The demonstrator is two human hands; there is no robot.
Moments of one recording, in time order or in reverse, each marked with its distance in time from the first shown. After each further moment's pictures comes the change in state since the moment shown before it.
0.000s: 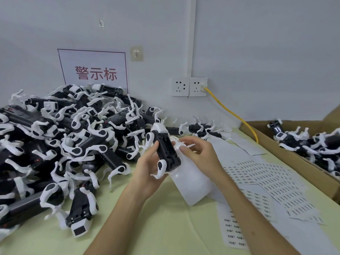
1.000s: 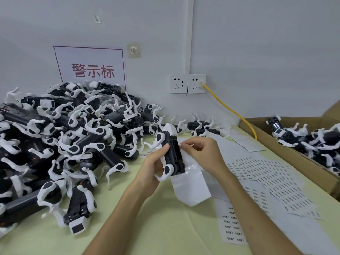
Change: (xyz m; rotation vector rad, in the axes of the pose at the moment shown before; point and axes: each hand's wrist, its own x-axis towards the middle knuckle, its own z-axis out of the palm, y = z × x) left_hand 0.001 -0.008 0.008 0.251 0.020 0.018; right_hand -0.002 -0.002 -0.010 -0.097 0.021 0.023
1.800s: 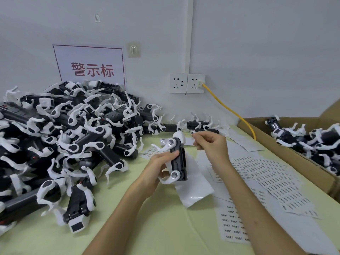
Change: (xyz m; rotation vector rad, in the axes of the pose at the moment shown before) left_hand -0.002 -0.002 0.006 0.172 0.014 -0.071; right_hand 0.008 0.001 -0.011 0.270 0.221 0.143
